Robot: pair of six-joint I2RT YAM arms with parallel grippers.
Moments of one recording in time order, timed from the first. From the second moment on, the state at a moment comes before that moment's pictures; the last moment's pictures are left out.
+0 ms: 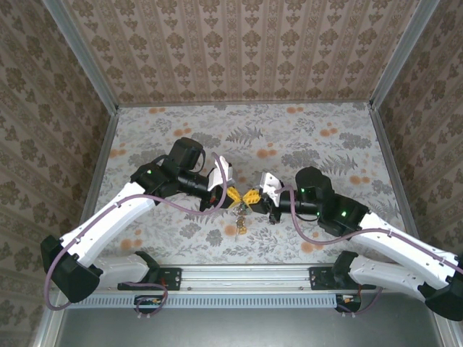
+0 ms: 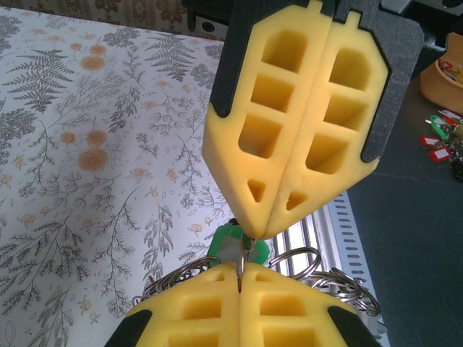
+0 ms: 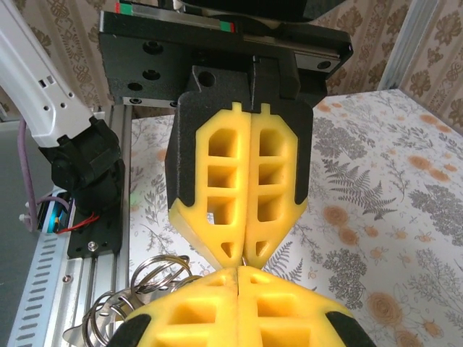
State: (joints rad) left arm -0.75 1.19 1.14 -0.74 0.86 0.45; right arm 0.86 0.91 0.82 -0.23 -0.37 -0.18
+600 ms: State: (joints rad) left arm -0.72 1.19 1.13 -0.73 0.92 0.42; right arm 0.90 0.91 0.82 -0.25 -0.30 -0.24
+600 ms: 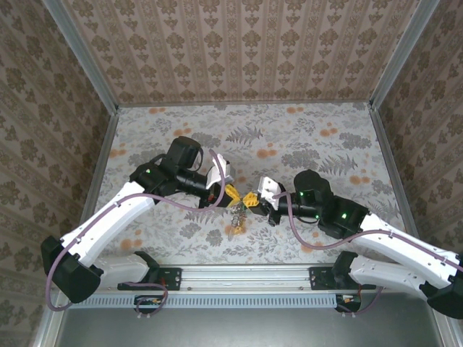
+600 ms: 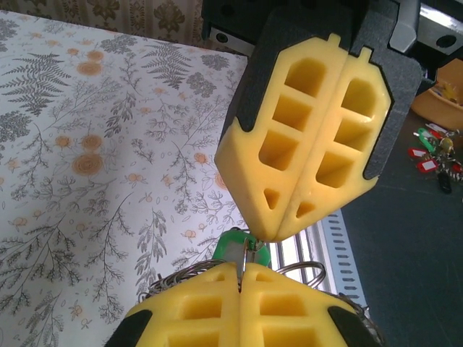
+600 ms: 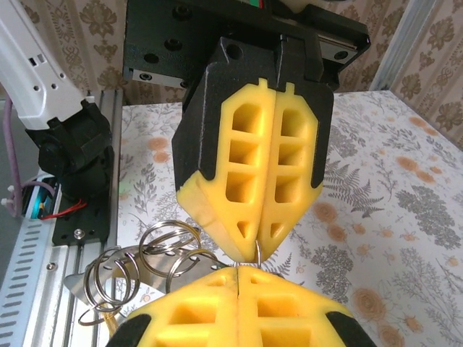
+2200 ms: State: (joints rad) left arm -0.72 1.19 1.13 -0.71 0.94 0.40; right arm 0.92 0.90 0.82 -0.23 -0.30 -0.22
